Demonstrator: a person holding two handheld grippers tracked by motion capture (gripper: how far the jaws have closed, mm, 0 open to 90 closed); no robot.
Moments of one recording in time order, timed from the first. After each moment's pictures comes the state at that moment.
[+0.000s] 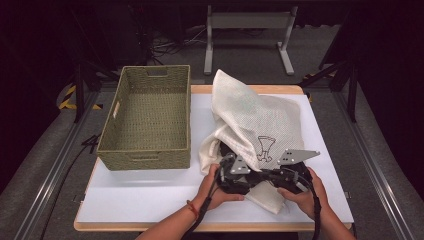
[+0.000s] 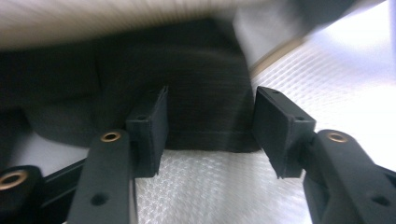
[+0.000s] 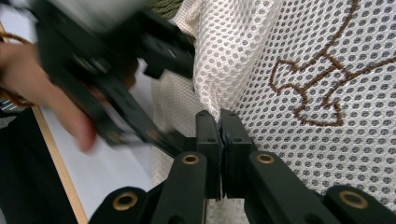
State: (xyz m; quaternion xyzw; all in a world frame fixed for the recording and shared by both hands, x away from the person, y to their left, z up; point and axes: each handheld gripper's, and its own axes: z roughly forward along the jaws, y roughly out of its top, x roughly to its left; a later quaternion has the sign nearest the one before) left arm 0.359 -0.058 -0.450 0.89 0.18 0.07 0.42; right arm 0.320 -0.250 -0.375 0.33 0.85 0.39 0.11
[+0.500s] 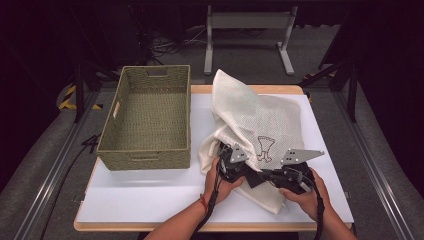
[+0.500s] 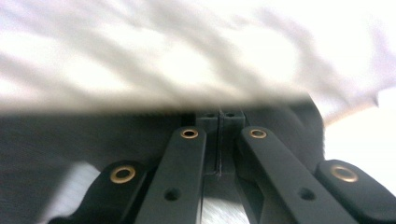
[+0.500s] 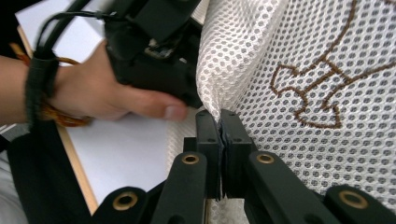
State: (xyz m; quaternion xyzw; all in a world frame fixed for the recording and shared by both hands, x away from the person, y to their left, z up) left arm 0.381 -0.054 -0.441 0.83 0.25 0.11 0.49; right arm 0.316 -0.253 -0.369 0.32 0.84 0.42 0.10
